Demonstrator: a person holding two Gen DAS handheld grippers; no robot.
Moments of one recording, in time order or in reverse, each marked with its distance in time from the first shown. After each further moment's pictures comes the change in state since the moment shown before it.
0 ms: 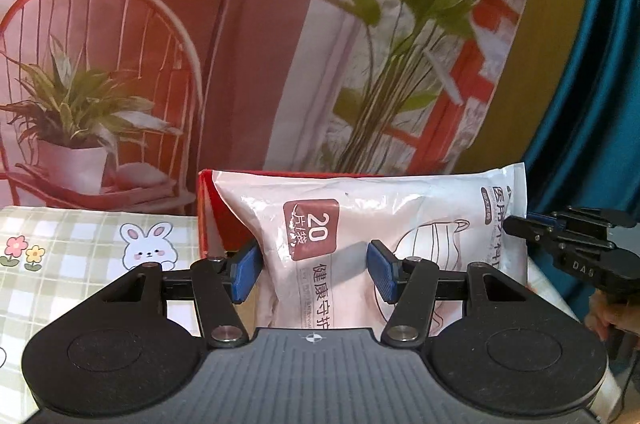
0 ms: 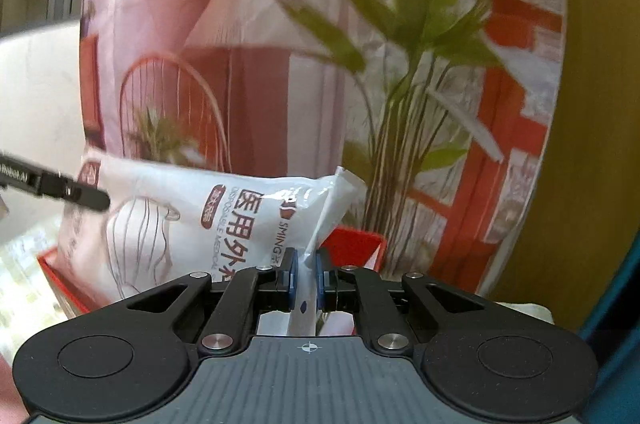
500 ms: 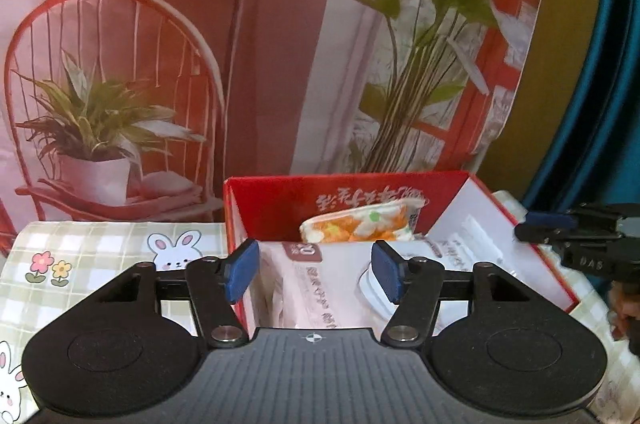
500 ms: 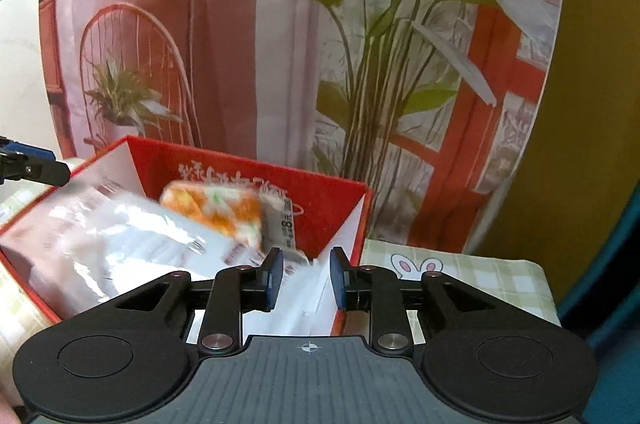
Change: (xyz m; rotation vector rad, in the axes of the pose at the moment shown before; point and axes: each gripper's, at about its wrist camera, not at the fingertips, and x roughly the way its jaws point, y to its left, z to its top) left arm 0.010 0.006 0.013 0.058 0.009 0.059; right arm 0.040 -0.004 -0.007 0.063 0.140 -0.068
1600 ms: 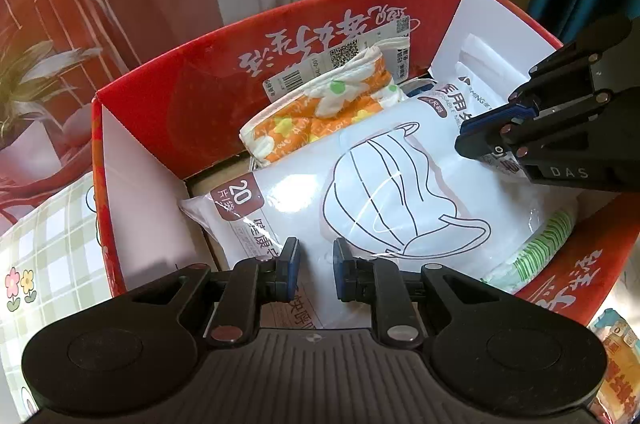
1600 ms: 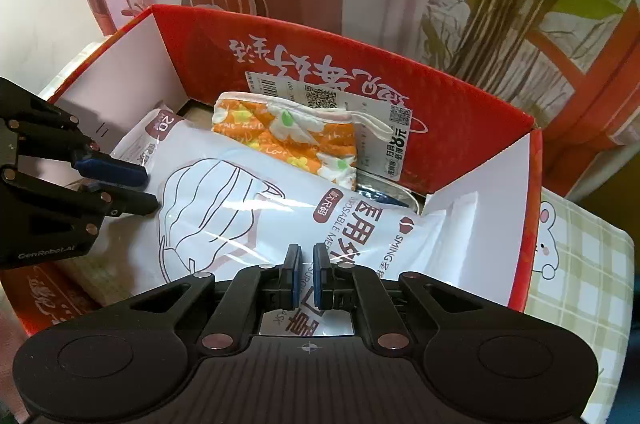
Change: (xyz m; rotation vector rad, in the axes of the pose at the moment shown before) left arm 0.120 -0.026 -0.016 0.301 0.477 -0.013; right arm 0.118 0.039 0.034 -0.087 0.502 0.184
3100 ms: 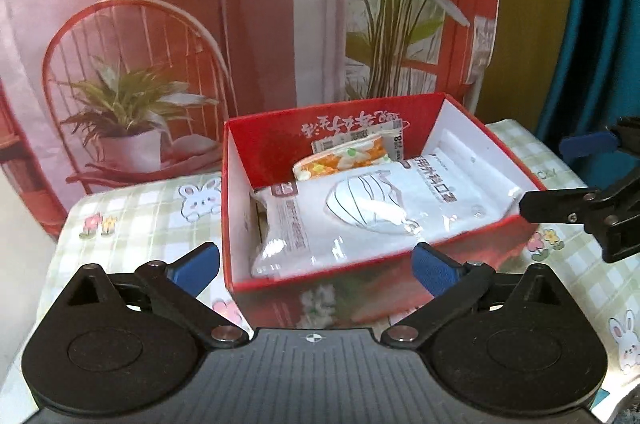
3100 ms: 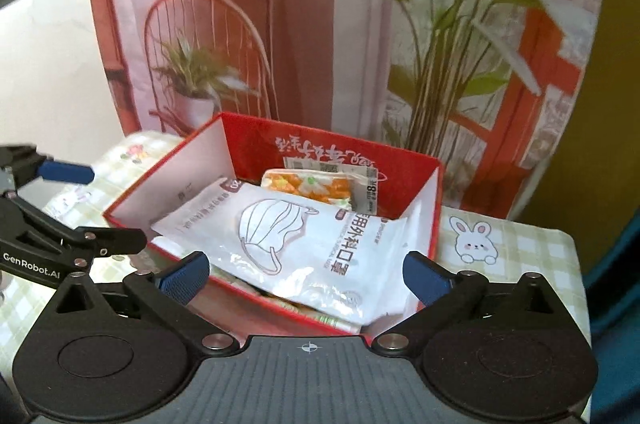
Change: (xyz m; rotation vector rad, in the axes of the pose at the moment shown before) left arm -0.141 -0.046 -0.104 -0.201 -0.375 0.161; right arm -0.157 0.046 -0.108 0.068 -0.386 -0.045
